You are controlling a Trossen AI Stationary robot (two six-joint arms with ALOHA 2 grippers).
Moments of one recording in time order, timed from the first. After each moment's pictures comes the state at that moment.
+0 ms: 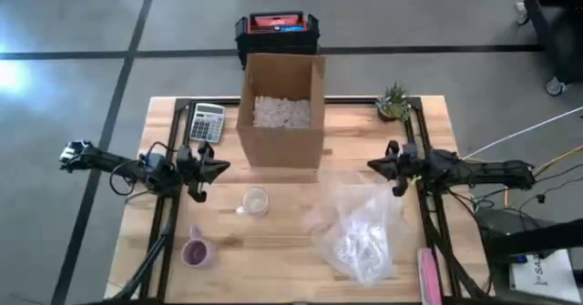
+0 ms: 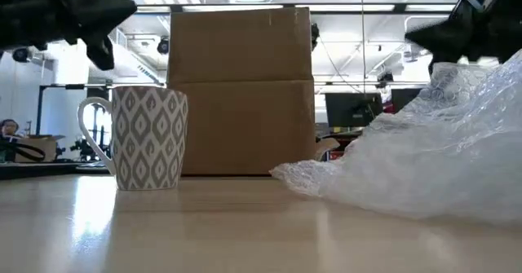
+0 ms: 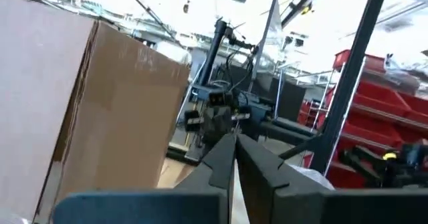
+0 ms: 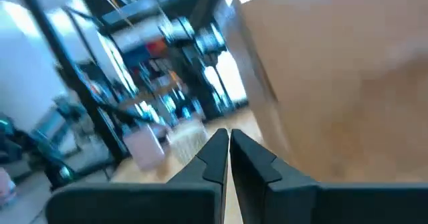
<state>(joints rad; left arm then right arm) -0.22 0.36 0.04 0.60 -0.34 -0.22 -0.01 0.09 0.01 0.30 0.07 0.34</state>
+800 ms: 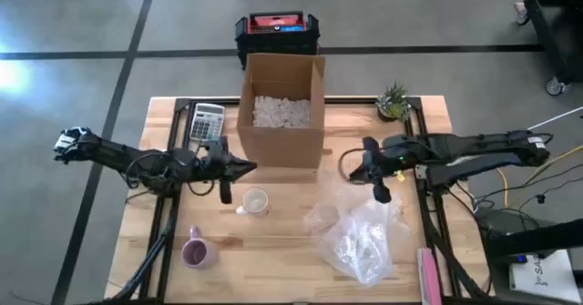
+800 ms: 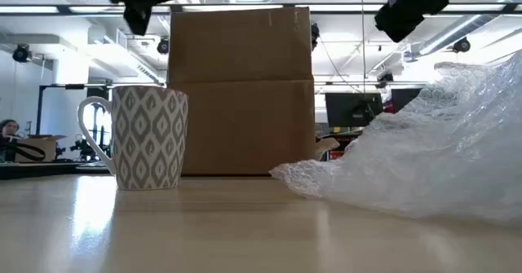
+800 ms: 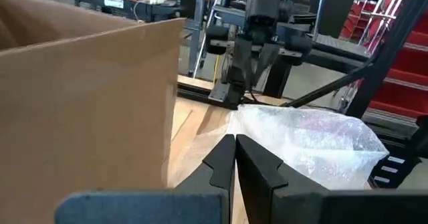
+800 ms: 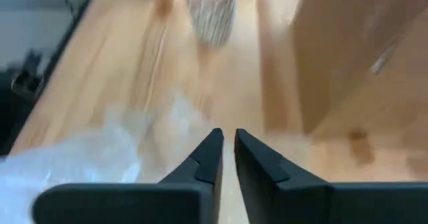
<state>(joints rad) -0.22 0.88 0.60 0.18 -0.35 -0.25 0.06 1.07 0.86 -0.62 -0.11 0.03</state>
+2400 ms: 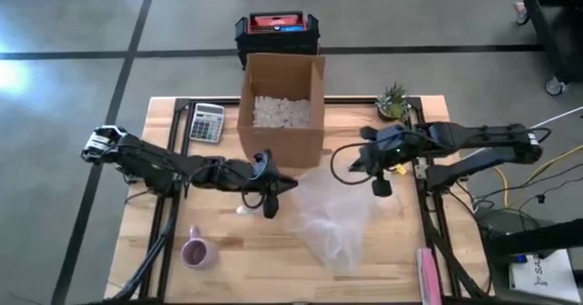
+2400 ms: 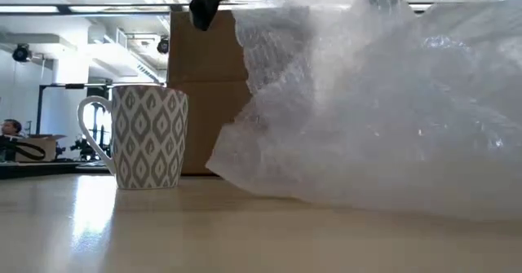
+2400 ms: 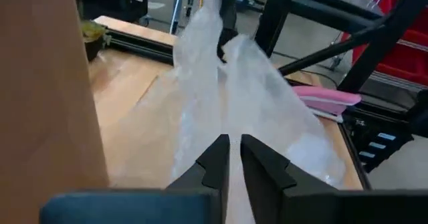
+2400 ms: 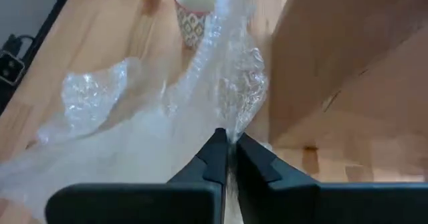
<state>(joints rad) -0.20 1.37 1.00 0.05 -0.28 -0.34 0.04 1.13 1.10 -0.77 -0.05 -0.09</state>
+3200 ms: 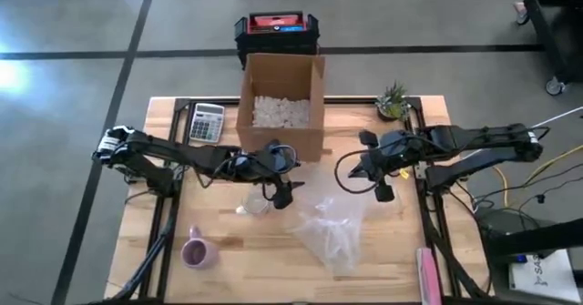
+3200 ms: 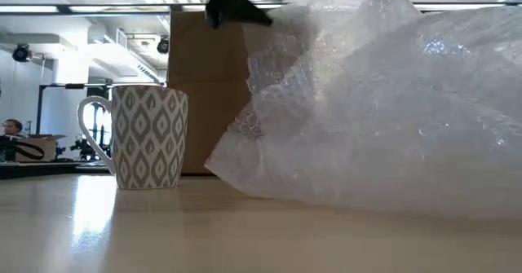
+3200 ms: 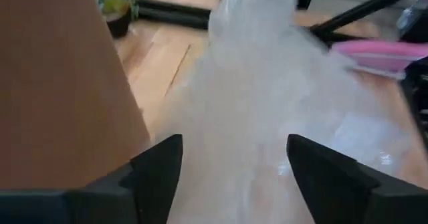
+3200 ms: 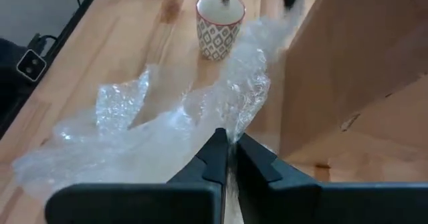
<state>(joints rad) -0.15 1.48 1.30 -0.36 -0.28 -0.26 0.09 1.12 1.10 -0.74 -0.05 -0.12</state>
